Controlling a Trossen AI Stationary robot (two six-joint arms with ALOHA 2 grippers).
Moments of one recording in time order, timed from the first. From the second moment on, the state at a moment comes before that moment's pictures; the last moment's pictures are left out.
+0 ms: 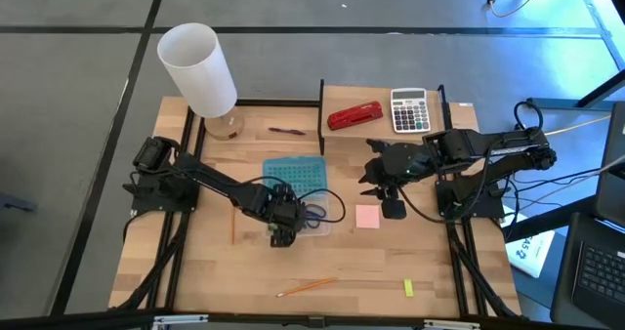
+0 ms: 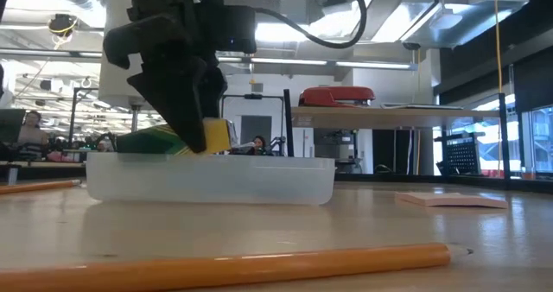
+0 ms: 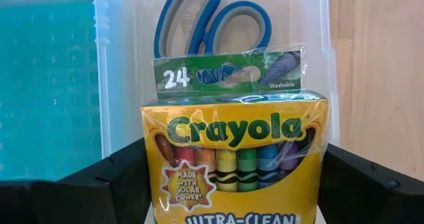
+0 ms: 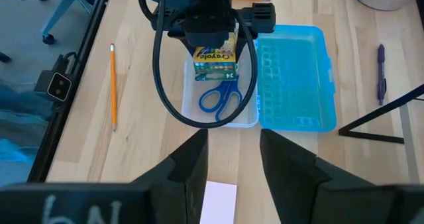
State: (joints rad) left arm -0.29 1.76 1.16 -0.62 -0.22 -0.29; right arm 0.21 1.36 1.51 -1.00 0.06 0.07
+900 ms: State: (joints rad) left arm -0.27 1.76 1.16 -0.62 -0.17 -0.30; right arm 0.21 1.36 1.51 -1.00 0.06 0.07
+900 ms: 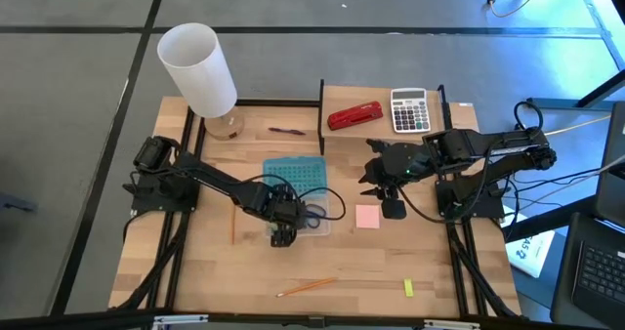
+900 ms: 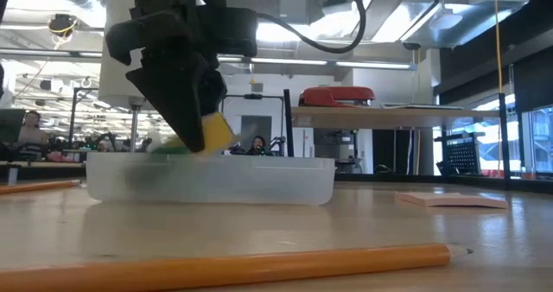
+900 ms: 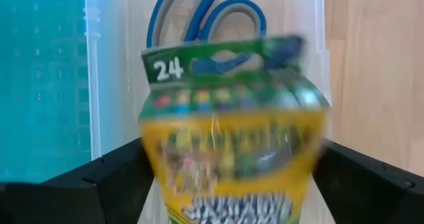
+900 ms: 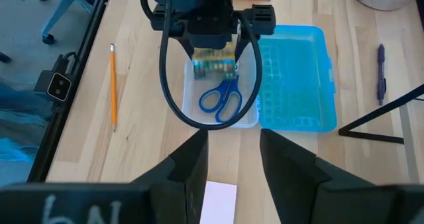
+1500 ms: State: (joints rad) left arm -0.27 1.75 1.26 -0.66 -0.17 -0.26; right arm 0.21 1.36 1.51 -1.00 0.06 0.07
